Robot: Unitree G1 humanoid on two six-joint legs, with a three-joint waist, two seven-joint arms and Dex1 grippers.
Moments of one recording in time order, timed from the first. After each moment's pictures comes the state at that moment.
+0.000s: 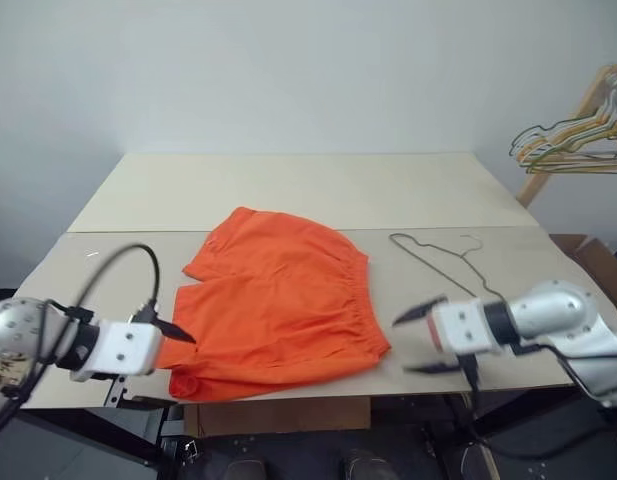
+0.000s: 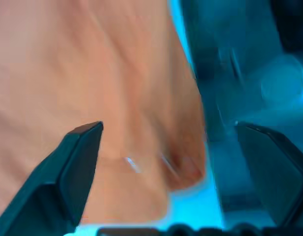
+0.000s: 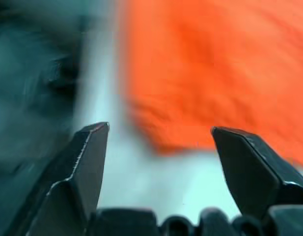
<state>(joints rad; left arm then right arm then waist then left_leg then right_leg) 0.06 1.13 0.21 -0.29 -0.43 0.00 -1.41 -0.34 -0.93 0.13 -0.22 0.15 0.27 1.18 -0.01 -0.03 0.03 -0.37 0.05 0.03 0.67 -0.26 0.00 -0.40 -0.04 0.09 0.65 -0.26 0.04</state>
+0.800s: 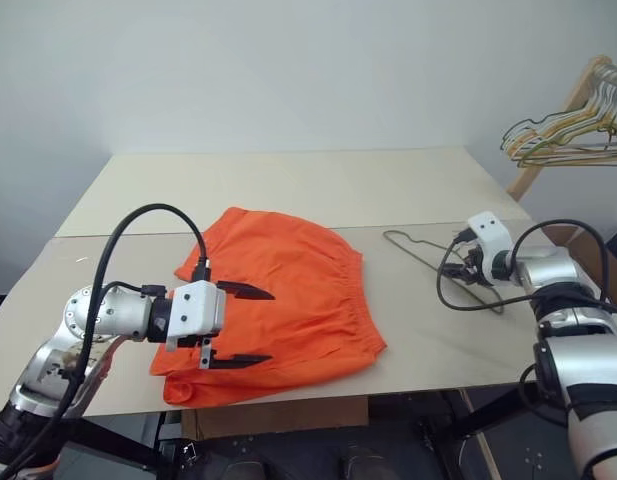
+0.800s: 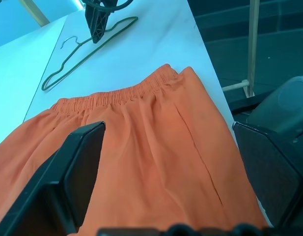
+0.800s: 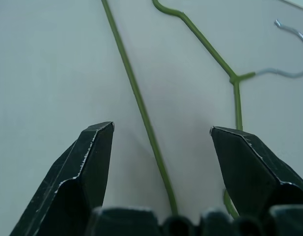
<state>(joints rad) -0.16 0.88 -0.04 -0.42 -0.39 0.15 -1.20 -0.98 -0.67 0.11 1.18 -0.05 0.36 0.76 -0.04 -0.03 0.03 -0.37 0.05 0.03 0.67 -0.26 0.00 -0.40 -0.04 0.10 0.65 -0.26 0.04</state>
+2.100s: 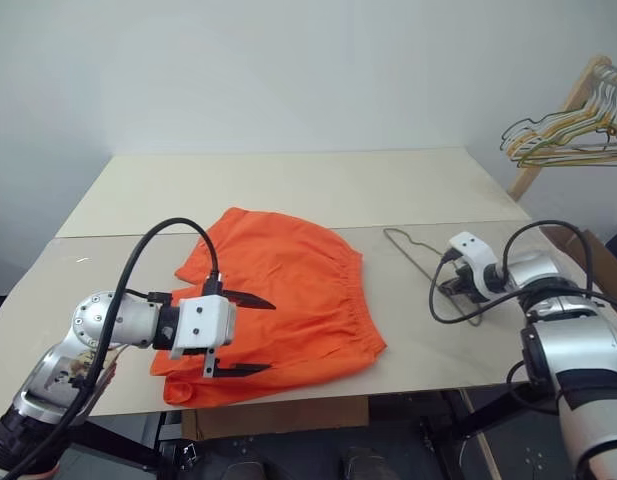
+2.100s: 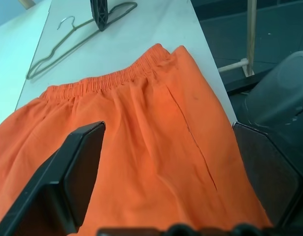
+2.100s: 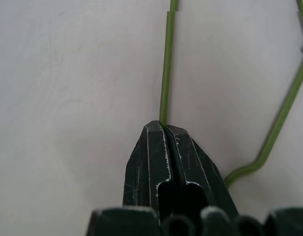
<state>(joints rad) -0.15 0.88 -0.06 -0.45 -0.31 0.15 -1.18 -1.03 -0.62 0.16 1.32 -0.21 0.34 0.95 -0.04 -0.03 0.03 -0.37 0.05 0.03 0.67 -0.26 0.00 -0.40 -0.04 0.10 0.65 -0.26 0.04</state>
